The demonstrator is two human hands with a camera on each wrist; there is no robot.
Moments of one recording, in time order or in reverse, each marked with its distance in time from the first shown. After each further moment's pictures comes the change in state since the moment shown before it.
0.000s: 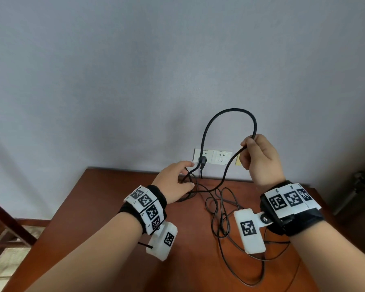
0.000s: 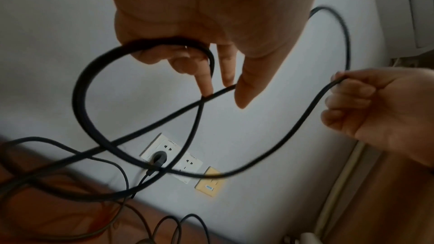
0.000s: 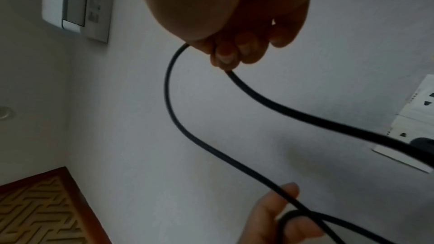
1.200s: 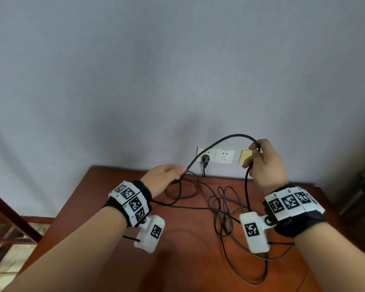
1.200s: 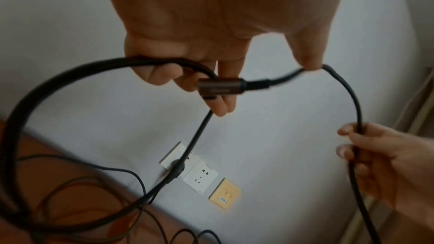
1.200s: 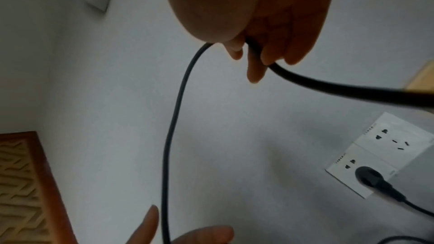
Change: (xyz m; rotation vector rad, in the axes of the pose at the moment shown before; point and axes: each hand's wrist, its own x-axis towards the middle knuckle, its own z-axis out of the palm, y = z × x) left_hand -0.003 -0.016 -0.028 -0.254 -0.079 -0.151; right_hand 0.008 0.041 -0.014 -0.376 0.000 0.030
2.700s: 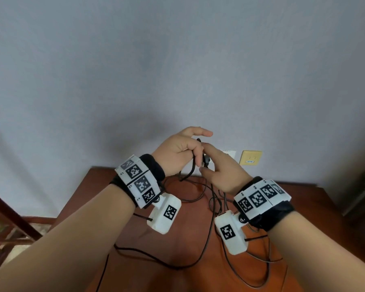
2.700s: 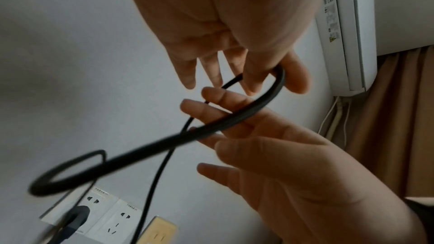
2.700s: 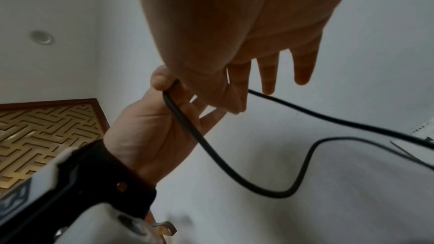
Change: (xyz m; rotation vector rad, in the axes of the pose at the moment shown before) left_hand 0.016 0.071 -0.008 -0.032 -0.053 0.579; right_hand -0.007 -0.041 0.048 -0.006 -0.566 -0.422
